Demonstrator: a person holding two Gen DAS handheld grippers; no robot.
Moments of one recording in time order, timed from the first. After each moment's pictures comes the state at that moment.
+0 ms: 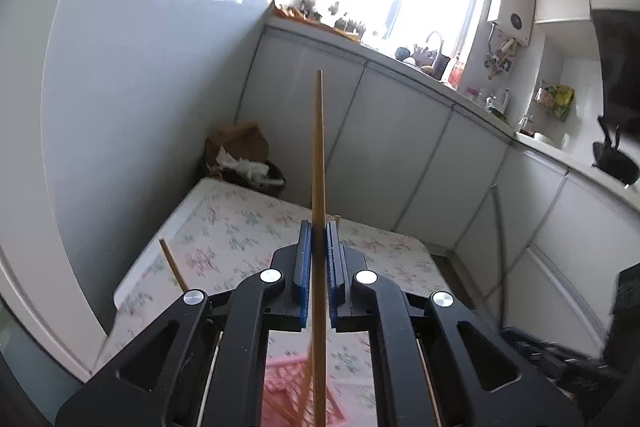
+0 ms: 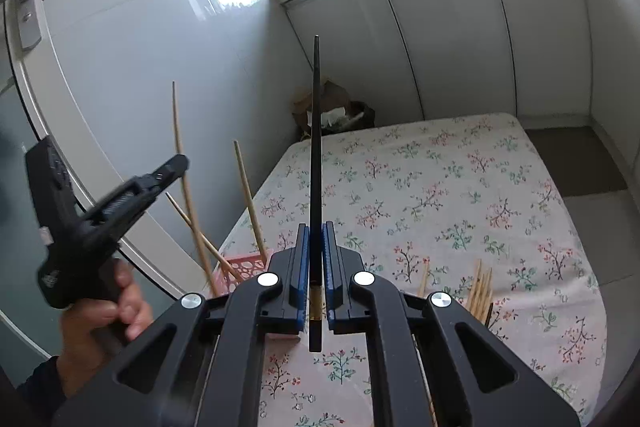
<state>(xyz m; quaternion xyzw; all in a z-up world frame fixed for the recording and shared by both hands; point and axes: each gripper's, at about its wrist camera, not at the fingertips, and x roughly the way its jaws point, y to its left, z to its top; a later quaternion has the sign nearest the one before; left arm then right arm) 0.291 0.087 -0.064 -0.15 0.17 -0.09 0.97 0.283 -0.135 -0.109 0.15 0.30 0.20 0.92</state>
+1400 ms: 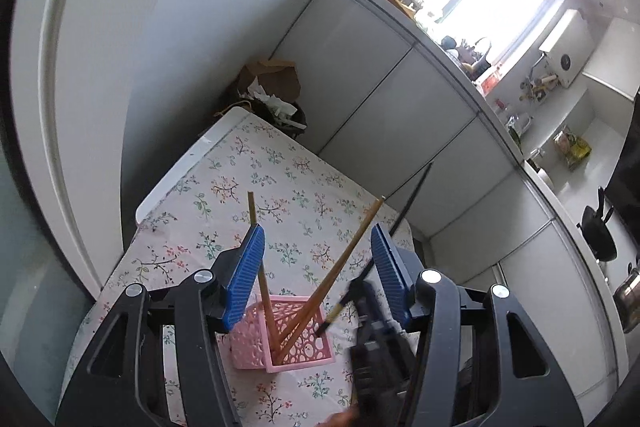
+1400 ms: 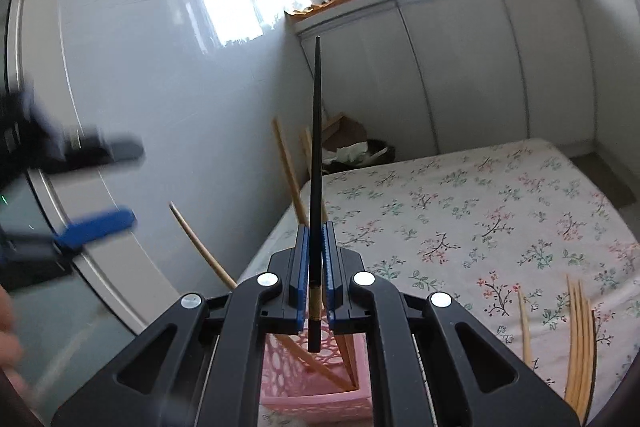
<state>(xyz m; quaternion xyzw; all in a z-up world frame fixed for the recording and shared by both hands) 0.271 0.165 -0.041 -0.29 0.30 -0.08 0.90 0.299 0.003 -0.161 0.13 0.20 0.15 0.96</state>
